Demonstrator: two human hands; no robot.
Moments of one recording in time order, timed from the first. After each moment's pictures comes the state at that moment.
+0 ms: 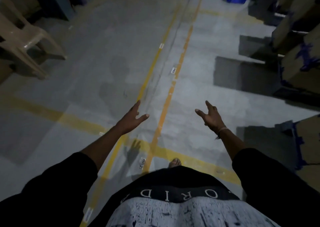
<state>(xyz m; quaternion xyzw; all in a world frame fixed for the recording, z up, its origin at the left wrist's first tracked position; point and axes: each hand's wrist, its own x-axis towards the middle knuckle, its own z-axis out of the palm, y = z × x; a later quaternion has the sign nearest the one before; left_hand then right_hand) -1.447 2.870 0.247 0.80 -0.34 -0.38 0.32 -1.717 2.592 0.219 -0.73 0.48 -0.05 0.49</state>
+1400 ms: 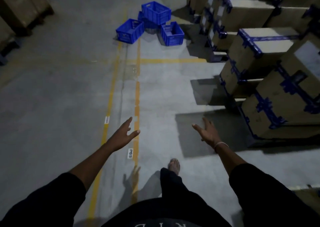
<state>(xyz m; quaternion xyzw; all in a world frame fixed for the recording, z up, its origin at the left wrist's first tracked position) -1.096 2.007 0.234 0.74 -0.47 -0.40 0.26 -1.463 1.820 0.203 -0.64 0.61 -0.14 0.45</state>
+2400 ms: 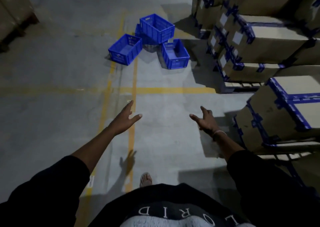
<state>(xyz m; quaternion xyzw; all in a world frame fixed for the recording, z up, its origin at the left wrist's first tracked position) -0.808 1.350 0.269 0.74 -0.49 -0.37 0.29 -1.167 1.183 0.246 -0.68 0.59 -0.14 0.41</state>
